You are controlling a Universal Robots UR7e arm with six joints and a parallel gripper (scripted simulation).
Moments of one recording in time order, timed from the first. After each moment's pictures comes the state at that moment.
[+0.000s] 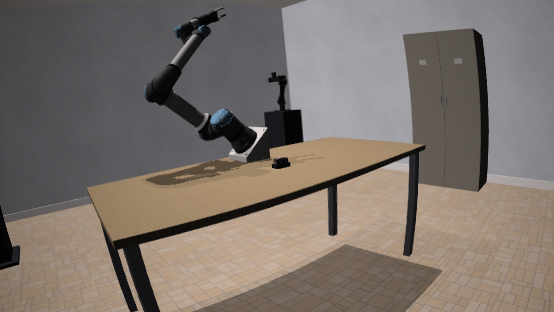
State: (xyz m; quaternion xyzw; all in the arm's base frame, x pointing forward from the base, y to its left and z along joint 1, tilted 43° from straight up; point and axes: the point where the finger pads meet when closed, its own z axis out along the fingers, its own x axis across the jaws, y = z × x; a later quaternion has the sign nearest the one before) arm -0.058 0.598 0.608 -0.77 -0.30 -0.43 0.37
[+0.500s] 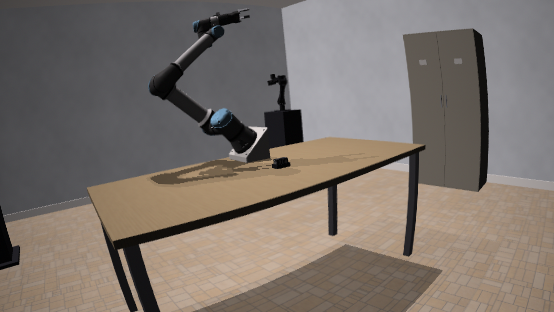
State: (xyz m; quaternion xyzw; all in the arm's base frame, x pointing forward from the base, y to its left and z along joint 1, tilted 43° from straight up) arm 0.086 0.599 0.508 -0.85 -0.16 -0.42 0.27
